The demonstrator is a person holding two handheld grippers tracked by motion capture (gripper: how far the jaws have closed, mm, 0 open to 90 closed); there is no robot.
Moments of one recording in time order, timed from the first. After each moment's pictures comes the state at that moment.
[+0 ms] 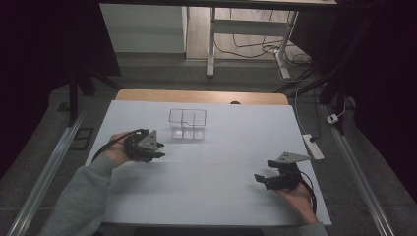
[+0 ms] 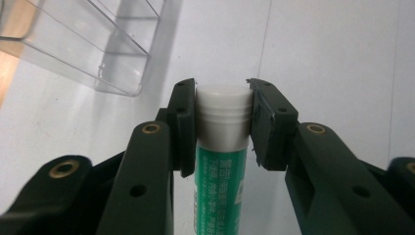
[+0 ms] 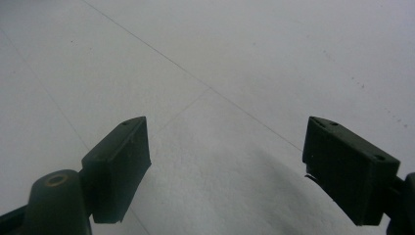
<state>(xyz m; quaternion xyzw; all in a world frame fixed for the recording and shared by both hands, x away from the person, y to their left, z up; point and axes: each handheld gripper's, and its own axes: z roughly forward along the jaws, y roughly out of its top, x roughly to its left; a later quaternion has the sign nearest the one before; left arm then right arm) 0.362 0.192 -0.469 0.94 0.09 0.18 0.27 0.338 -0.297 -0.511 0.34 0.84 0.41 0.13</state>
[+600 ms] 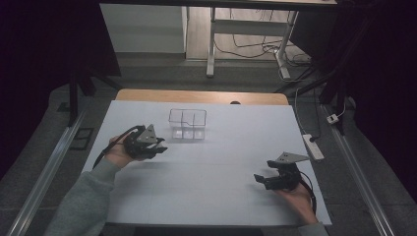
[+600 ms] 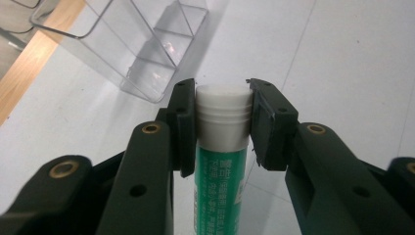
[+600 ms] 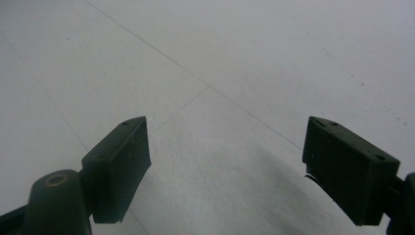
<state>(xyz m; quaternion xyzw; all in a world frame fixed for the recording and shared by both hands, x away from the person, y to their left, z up) 0.359 0.191 -0.462 0.91 0.19 0.19 0.31 0.338 -0.296 -0.512 0.34 0.84 0.40 0.13</state>
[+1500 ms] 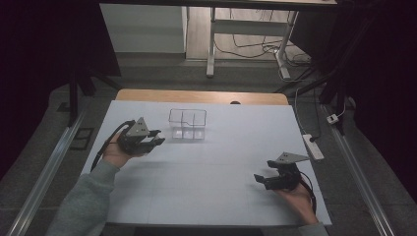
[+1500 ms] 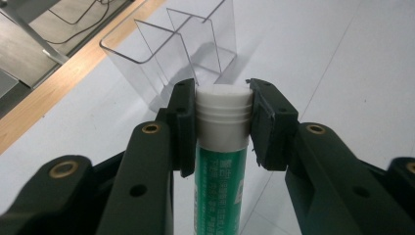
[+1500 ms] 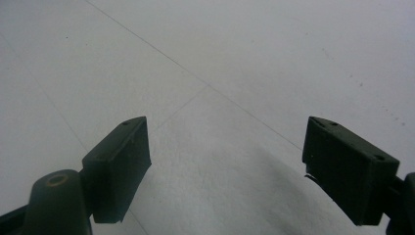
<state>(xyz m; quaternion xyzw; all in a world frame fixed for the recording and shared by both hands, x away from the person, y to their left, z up) 0.355 0.204 -0.451 0.86 0.25 0.22 0.39 0.337 -0.296 -0.511 0.34 0.84 0.40 0.13</state>
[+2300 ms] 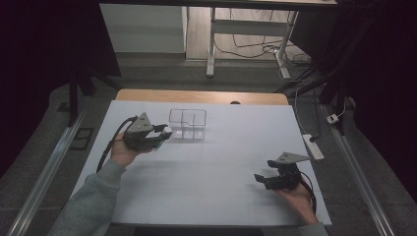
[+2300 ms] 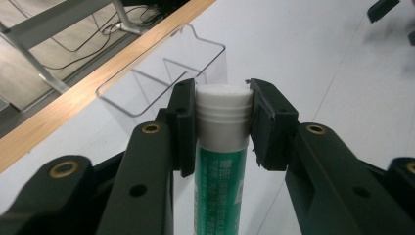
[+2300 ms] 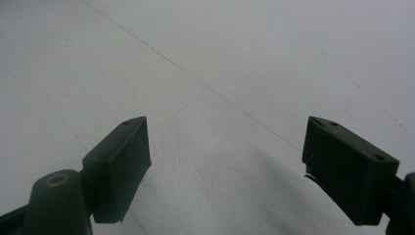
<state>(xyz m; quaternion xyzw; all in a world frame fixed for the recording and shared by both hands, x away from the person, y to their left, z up) 0.361 0.188 -0.443 0.83 0.25 0.22 0.45 0.337 -0.296 -0.511 0.34 0.84 0.41 0.13</state>
